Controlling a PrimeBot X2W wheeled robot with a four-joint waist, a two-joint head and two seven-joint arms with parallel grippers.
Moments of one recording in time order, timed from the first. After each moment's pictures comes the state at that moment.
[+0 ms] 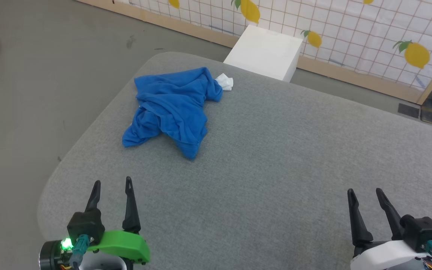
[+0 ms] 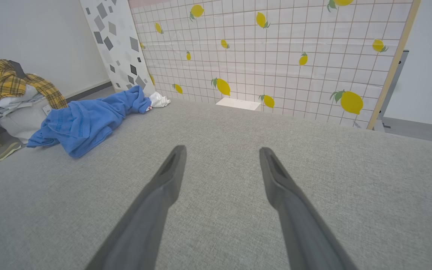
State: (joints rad) left arm 0.02 0.06 -0.05 0.07 -0.12 0.10 -0.21; right arm 0.09 -0.05 -0.06 0.12 0.14 0.13 -0.19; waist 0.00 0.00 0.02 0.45
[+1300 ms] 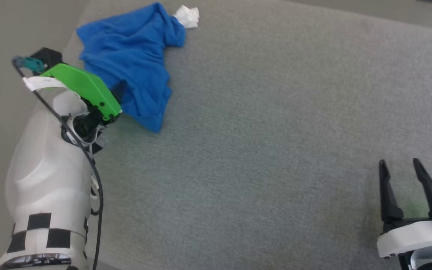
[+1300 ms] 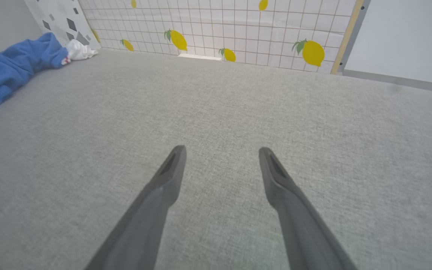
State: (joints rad) left arm -0.84 0.16 0.05 0.76 -0.57 0.01 0.50; right arm 0.08 -0.05 -0.15 -0.14 0.02 0.13 -0.06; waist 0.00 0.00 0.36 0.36
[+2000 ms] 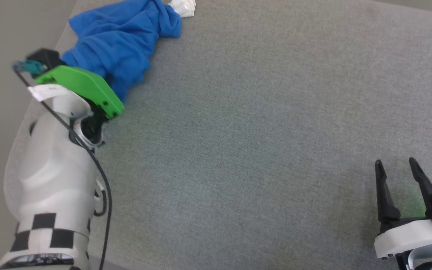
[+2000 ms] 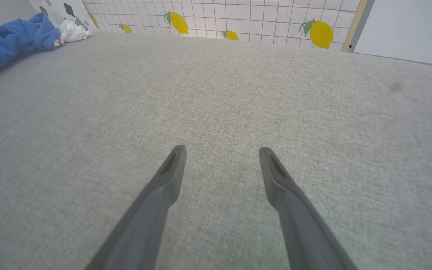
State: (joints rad) left arm -0.84 0.15 0.03 0.77 -0.55 0.03 0.32; right arm 0.08 -0.05 -0.14 -0.15 0.01 0.13 -0.04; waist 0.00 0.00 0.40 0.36
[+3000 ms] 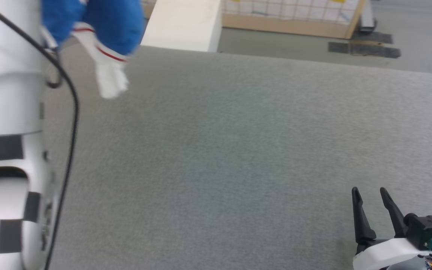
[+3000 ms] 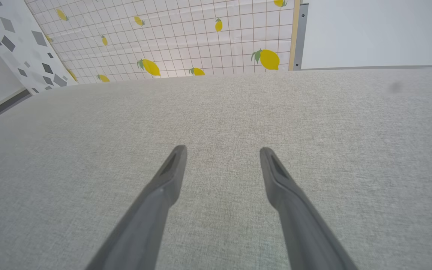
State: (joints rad) left arm -1.36 0.22 -0.15 0.53 -0.52 -0.12 0.16; right arm 0.06 -0.05 -0.08 0.17 0.15 0.13 -0.21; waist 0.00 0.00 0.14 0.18
